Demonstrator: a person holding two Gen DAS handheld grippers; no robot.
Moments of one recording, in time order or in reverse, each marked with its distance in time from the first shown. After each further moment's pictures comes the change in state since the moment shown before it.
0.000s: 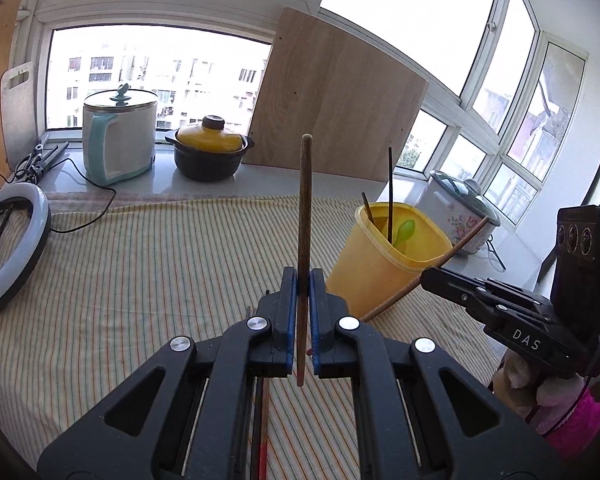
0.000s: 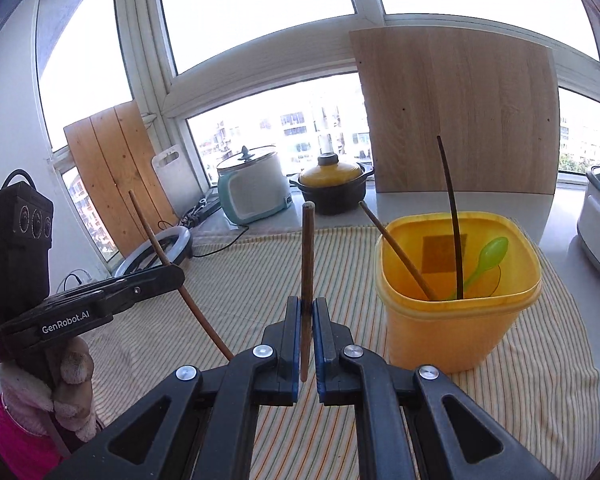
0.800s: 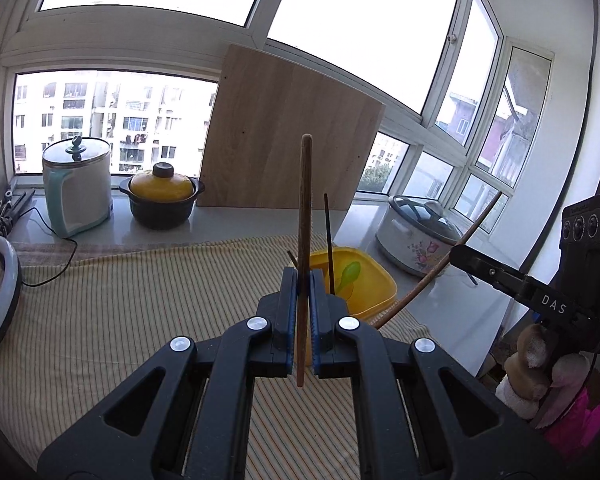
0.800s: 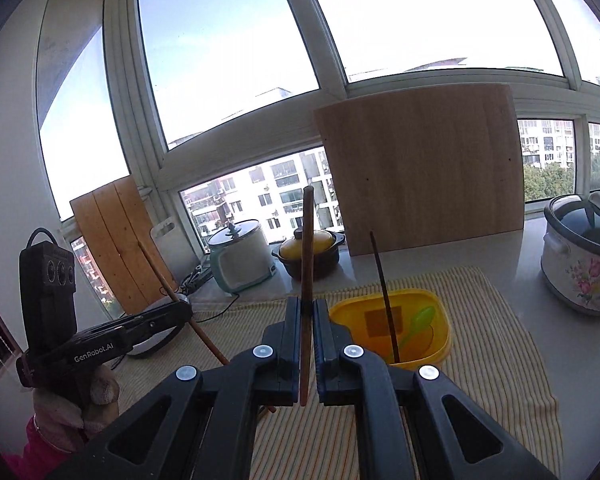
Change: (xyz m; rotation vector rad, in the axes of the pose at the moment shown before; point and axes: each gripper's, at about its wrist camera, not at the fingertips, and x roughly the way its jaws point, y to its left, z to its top) left arm -0.009 -0.053 0.040 0.062 -0.089 -0.096; right arm -0.082 -0.043 0.040 0.069 -0.190 -0.009
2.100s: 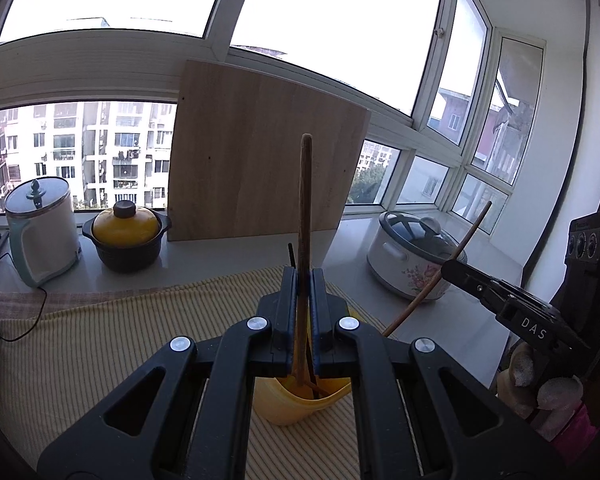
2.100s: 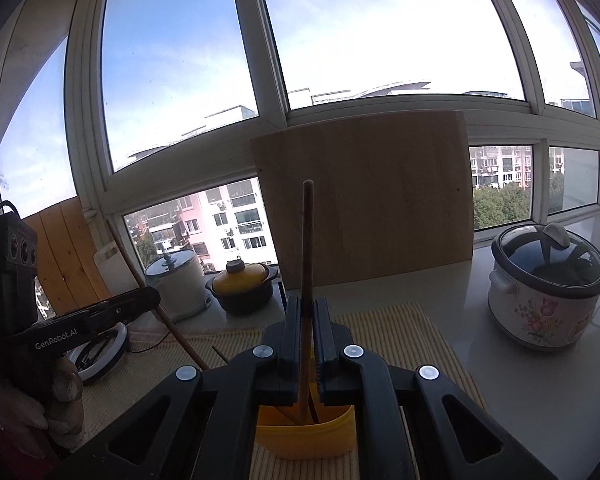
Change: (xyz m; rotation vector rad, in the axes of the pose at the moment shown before) left arm 0.074 -0.045 0.047 0.058 -0.014 -0.003; right arm 0.013 -0.055 0.031 -0.011 -0.073 -0.184
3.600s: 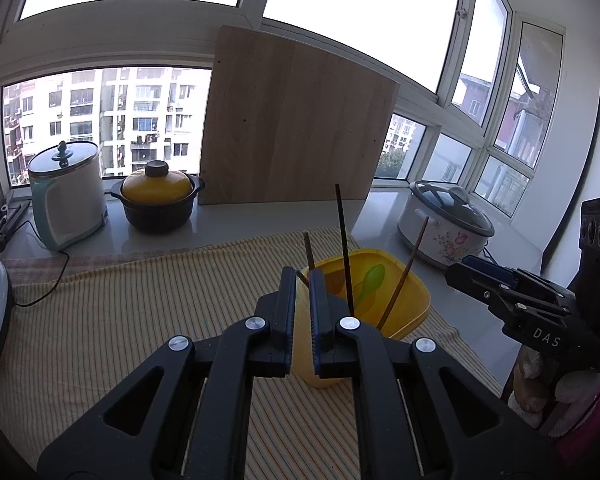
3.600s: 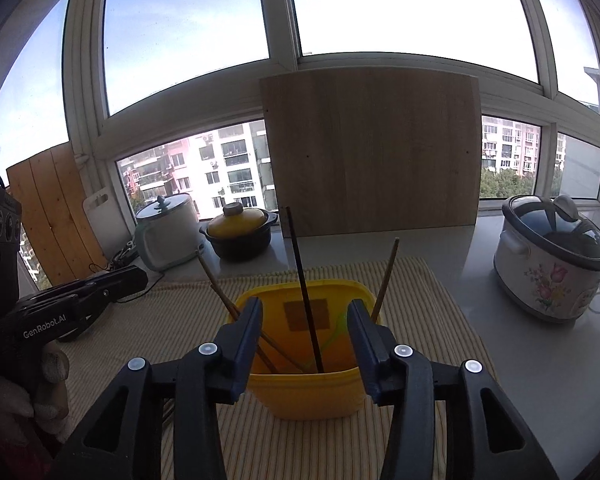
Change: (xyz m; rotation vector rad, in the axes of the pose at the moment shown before) left arm -0.009 0.037 -0.043 -0.015 0.065 0.081; right arm 0.025 0.029 -0.044 -0.066 0.144 -0.036
